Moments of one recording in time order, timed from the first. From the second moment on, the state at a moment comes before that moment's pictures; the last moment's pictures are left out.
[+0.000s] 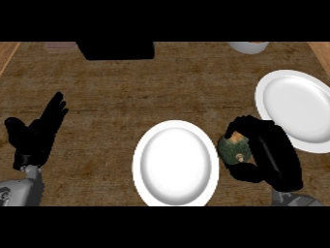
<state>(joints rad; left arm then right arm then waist) -0.13 0.23 0.07 -1.42 0.05 0.03 0.15 -0.05 -0.12 0.21 -1.79 1.06 -0.05 -0.05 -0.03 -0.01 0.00</state>
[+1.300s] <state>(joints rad) -0.17 0.21 0.08 -1.39 0.03 0.00 0.14 -0.41 -0.47 -0.37 -0.99 0.74 -0.10 -0.31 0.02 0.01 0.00</state>
